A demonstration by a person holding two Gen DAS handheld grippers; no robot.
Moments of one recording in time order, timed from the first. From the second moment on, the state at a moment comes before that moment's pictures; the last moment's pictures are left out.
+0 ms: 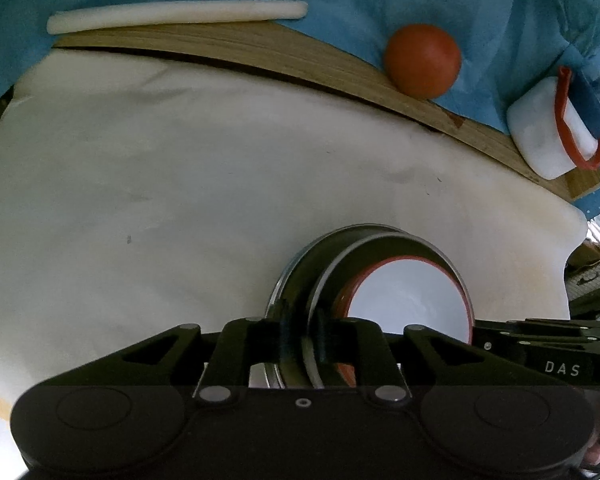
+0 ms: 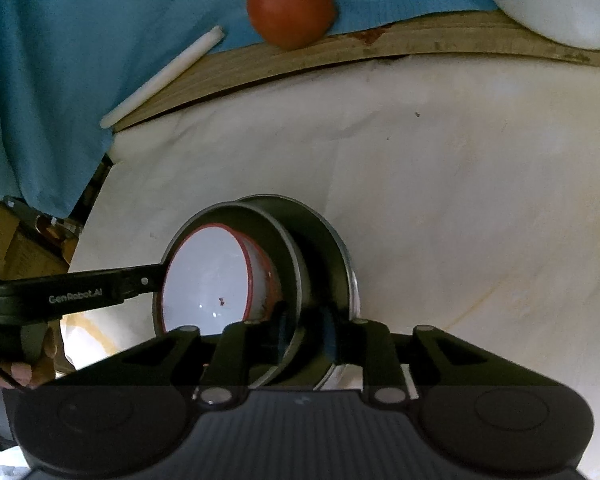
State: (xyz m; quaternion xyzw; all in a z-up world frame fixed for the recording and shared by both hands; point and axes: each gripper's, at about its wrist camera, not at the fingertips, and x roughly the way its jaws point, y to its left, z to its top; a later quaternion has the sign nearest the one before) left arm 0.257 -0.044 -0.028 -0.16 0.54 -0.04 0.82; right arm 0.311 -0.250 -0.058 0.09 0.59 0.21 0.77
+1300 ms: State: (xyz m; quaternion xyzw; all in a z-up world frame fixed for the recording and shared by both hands) left arm 0.139 -0.077 -0.002 -0.12 0.38 0.01 0.92; right arm 0.215 -0.292 -0.019 0.07 0.41 0.25 0.88
